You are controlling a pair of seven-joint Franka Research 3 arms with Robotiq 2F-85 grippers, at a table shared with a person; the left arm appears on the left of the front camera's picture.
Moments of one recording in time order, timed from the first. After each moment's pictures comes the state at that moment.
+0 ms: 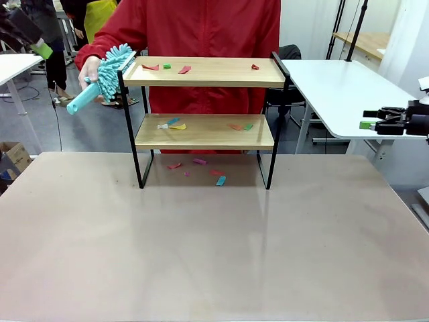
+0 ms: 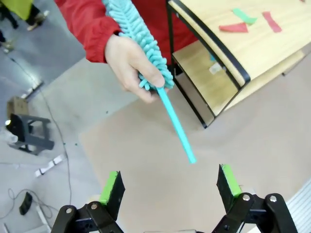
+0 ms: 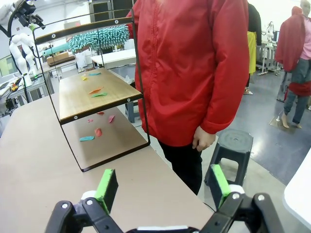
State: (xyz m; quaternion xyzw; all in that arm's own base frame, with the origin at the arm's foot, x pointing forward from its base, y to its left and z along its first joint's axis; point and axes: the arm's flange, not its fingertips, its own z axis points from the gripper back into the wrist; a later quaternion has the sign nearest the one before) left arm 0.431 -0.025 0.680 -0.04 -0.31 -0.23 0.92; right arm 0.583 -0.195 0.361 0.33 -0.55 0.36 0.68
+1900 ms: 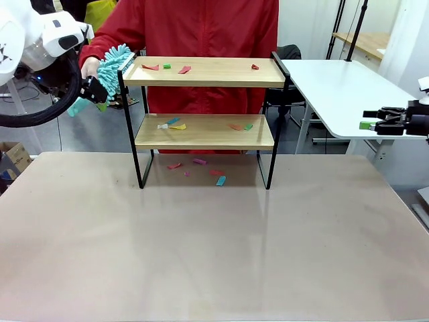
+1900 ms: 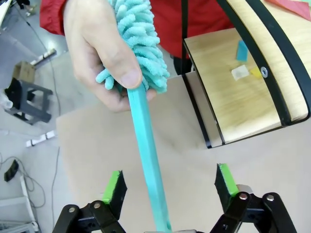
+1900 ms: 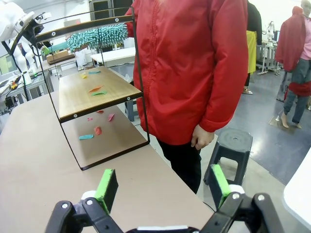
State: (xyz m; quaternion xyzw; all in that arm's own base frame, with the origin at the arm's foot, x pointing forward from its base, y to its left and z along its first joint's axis) left arm 0.467 -0.098 0.553 -0.01 -0.30 -0.13 0.95; right arm 0.582 -0.195 0.361 0.33 -0.55 0.36 0.68
